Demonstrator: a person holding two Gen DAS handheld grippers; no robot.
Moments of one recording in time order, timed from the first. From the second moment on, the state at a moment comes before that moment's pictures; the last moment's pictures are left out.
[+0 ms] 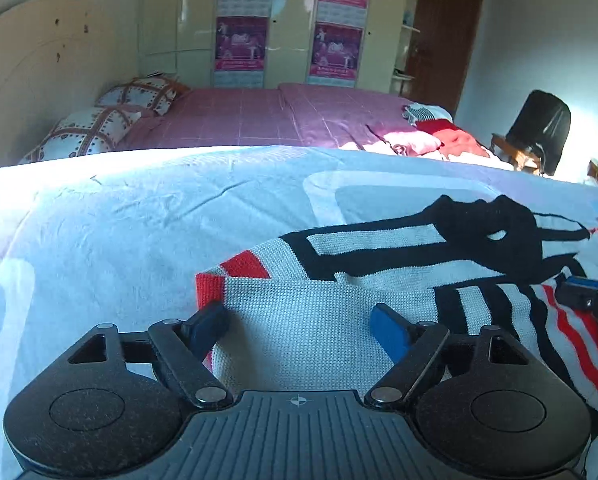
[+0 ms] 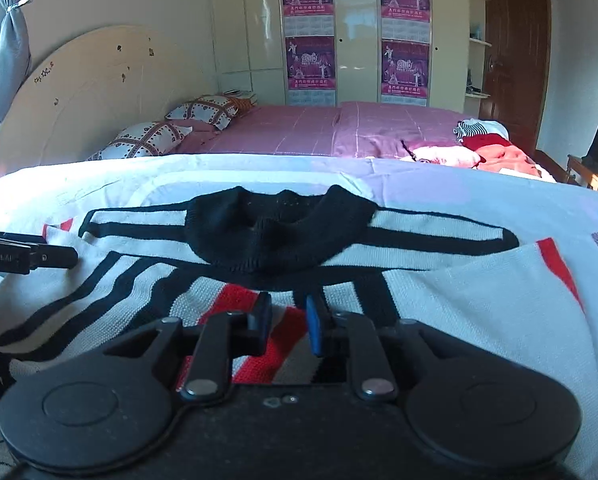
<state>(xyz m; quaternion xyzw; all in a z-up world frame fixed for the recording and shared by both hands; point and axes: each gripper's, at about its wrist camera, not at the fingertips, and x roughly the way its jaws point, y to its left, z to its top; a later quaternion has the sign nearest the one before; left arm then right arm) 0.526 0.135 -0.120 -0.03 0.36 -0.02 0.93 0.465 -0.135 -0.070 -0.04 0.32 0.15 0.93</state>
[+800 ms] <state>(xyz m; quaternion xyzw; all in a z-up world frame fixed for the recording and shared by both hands) 0.493 0.095 -0.116 0.00 0.34 0.02 0.94 0.465 -0.111 -0.065 -0.05 0.33 0.17 0.93</state>
